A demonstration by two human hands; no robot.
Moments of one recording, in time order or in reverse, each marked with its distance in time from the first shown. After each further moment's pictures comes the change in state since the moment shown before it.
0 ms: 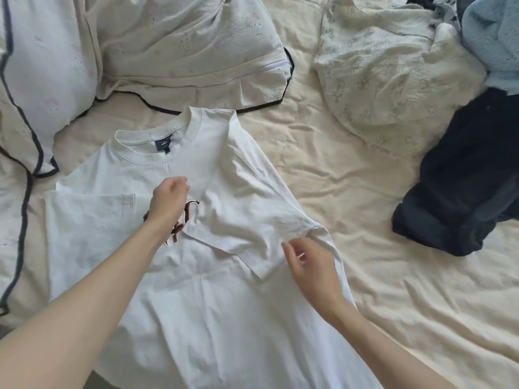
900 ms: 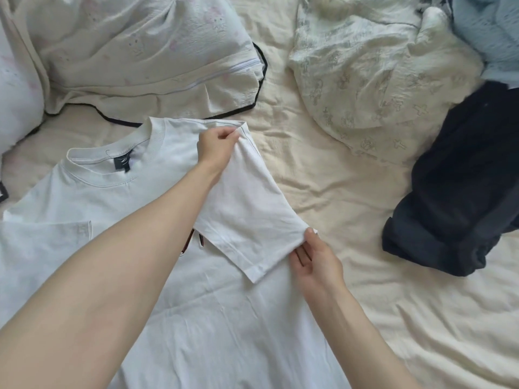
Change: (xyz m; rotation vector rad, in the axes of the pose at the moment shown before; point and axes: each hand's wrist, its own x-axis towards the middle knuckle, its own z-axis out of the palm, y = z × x) left_hand 0.055 0.105 0.144 -0.038 -0.079 0.283; right_hand 0.066 0.006 -0.021 1.414 0.278 1.063
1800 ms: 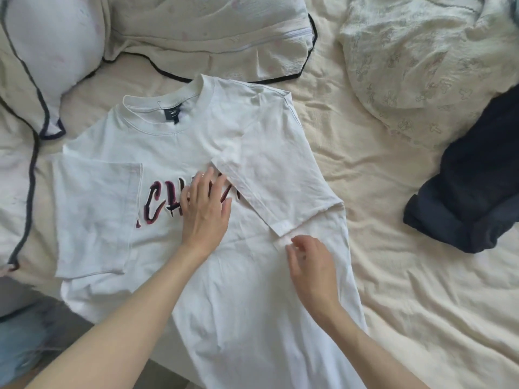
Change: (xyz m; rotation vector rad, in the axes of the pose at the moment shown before) left_hand -0.165 -0.111 -0.099 0.818 0.039 0.316; right_hand -0.040 0.068 -0.060 -1.573 -0.193 -0.880
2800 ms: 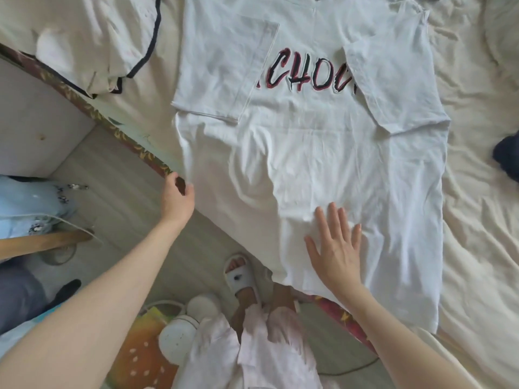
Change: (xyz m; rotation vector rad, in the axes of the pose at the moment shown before) left_hand -0.260 -0.204 -0.005 -0.764 -0.088 -0.916; right_hand -0.184 0.033 0.109 -0.781 -0.233 -0.329
